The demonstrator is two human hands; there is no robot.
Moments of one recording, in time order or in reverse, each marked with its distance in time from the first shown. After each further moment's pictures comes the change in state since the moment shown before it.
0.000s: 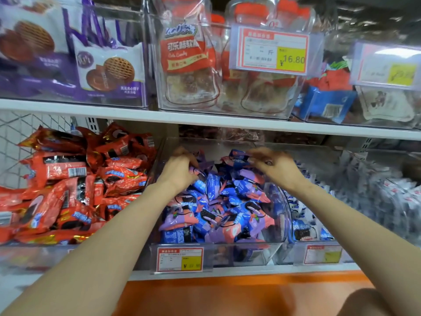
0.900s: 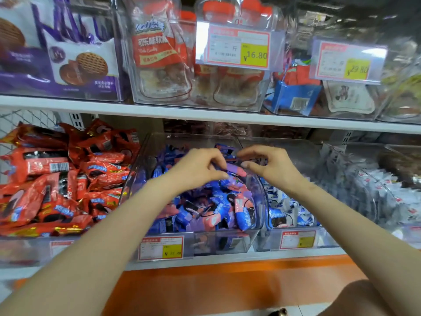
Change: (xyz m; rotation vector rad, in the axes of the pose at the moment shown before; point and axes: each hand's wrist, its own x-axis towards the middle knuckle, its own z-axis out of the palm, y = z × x) left_hand -0.034 0.083 -0.019 -0.348 -0.251 0.246; right_hand -0.037 -0.012 -0.030 0.192 0.015 -0.084
